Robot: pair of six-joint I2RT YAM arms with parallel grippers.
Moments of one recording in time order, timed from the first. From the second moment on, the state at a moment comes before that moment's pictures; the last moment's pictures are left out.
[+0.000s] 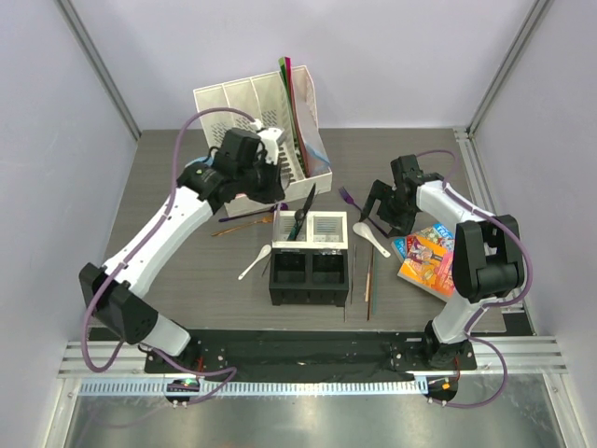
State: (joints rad) left arm -0.55 1.48 1.54 -0.76 0.16 -0.22; right arm 0.18 1.71 1.19 -0.66 -0.14 0.60
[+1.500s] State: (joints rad) left arm -0.76 1.82 1.71 -0.57 0.25 -0.19; right arm 0.18 1.72 1.22 -0.66 -0.14 0.60
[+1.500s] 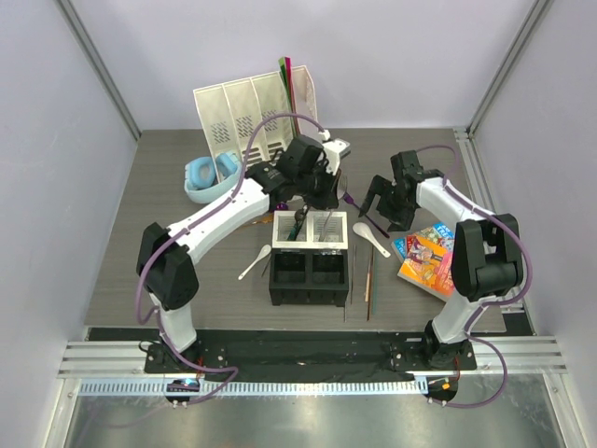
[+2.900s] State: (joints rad) left arm -0.82 1.75 1.55 -0.51 0.08 -0.12; right arm 0.18 1.74 1.22 -0.65 -0.14 0.60
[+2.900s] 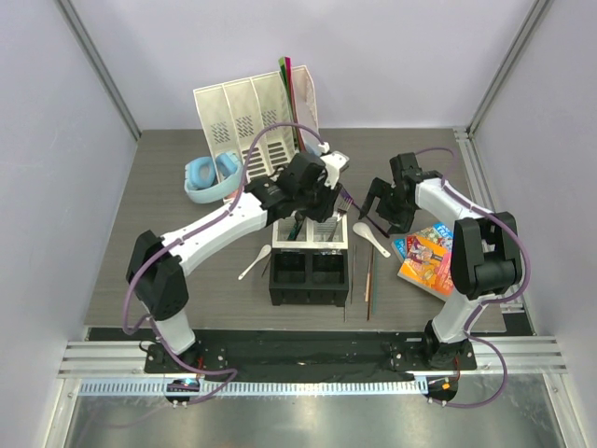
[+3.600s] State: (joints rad) left arm -0.56 1.44 1.19 -0.57 -0.15 -0.24; right arm 0.18 1.74 1.20 -0.65 -0.14 0.60
